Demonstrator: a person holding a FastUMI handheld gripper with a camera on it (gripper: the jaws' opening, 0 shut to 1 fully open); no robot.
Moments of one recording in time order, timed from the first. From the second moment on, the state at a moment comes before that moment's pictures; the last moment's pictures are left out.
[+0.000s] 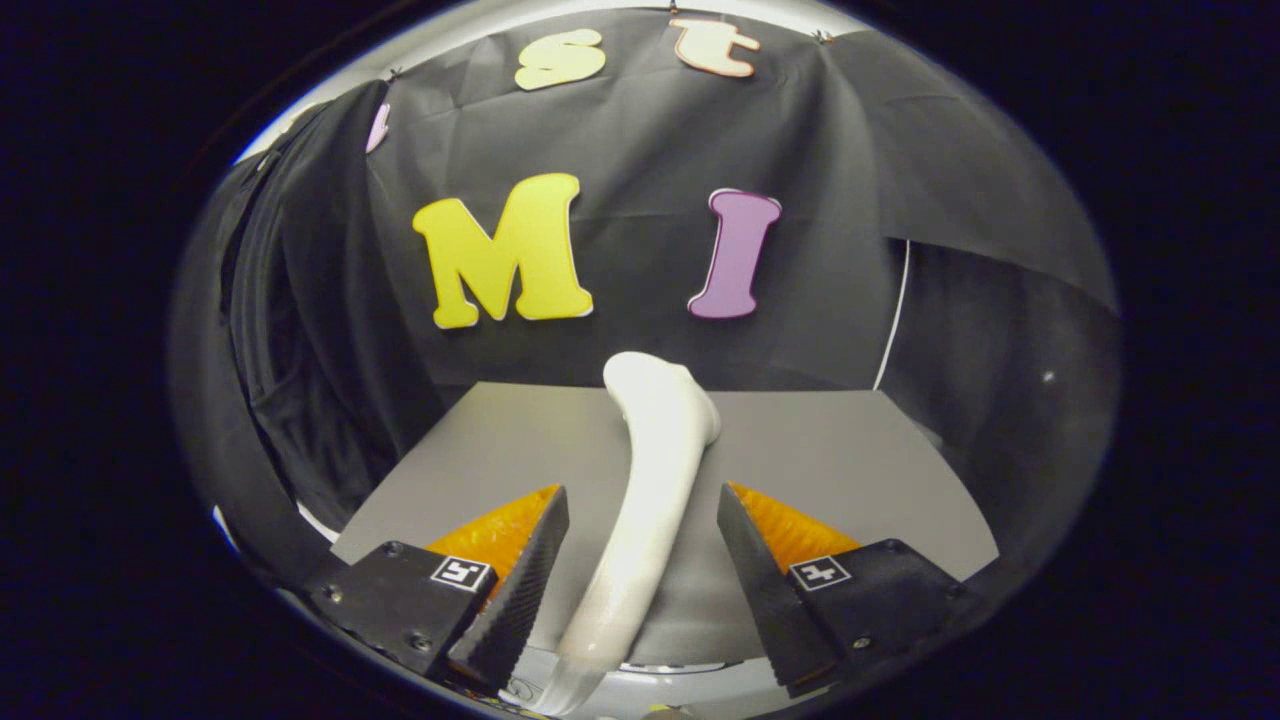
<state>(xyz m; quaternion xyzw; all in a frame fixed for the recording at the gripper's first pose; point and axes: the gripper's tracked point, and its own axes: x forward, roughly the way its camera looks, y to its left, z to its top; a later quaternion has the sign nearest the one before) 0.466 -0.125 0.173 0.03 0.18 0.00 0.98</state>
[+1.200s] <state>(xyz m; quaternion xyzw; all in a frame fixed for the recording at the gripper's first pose) 0.470 -0.105 0.147 0.05 0.21 0.00 0.98</state>
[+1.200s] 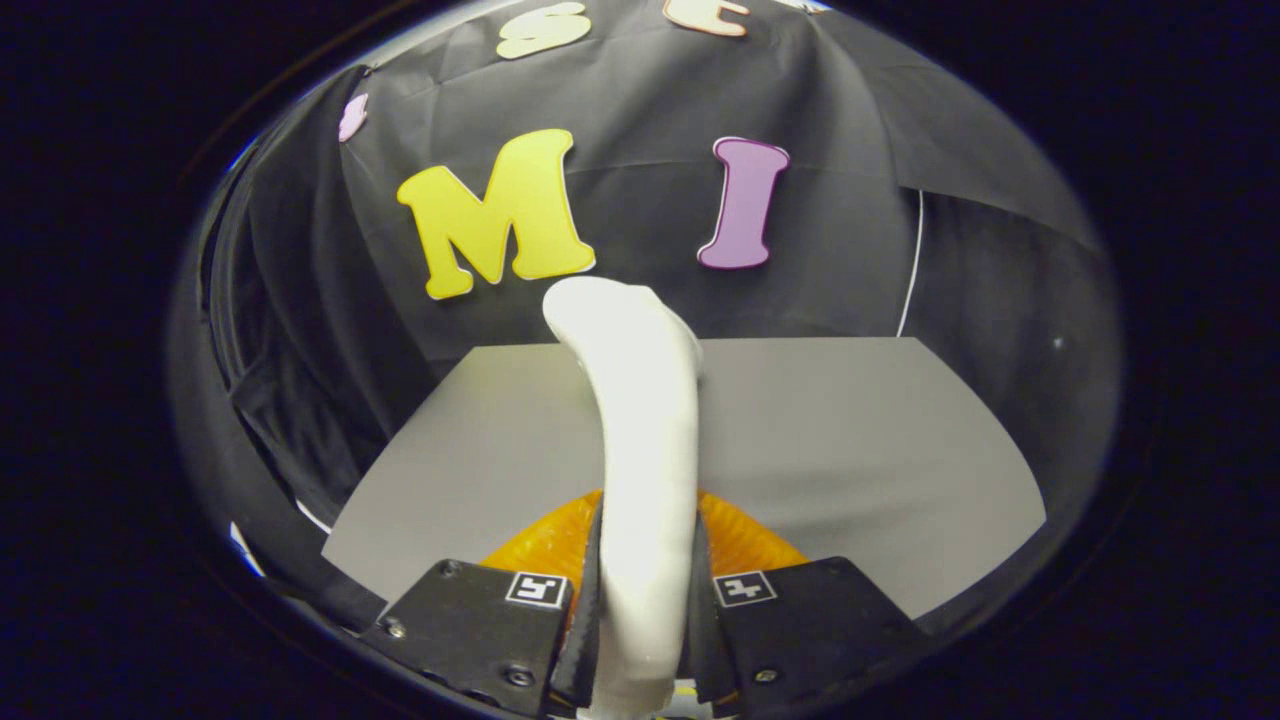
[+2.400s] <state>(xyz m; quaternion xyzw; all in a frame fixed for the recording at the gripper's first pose) 0.324 0.060 0.367 0.08 0.01 0.00 1.00</state>
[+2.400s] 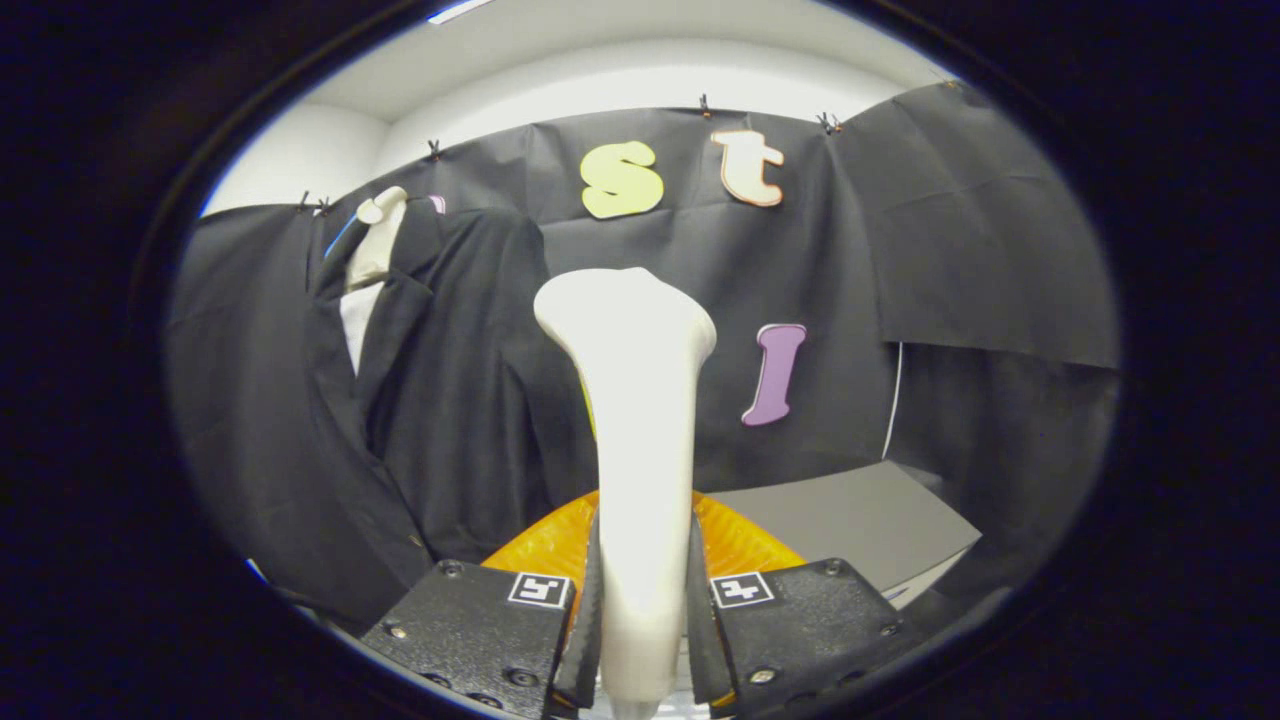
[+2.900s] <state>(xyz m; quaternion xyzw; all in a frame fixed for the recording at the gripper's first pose) 0.336 0.186 0.461 0.05 -0.05 -0.01 1.00</state>
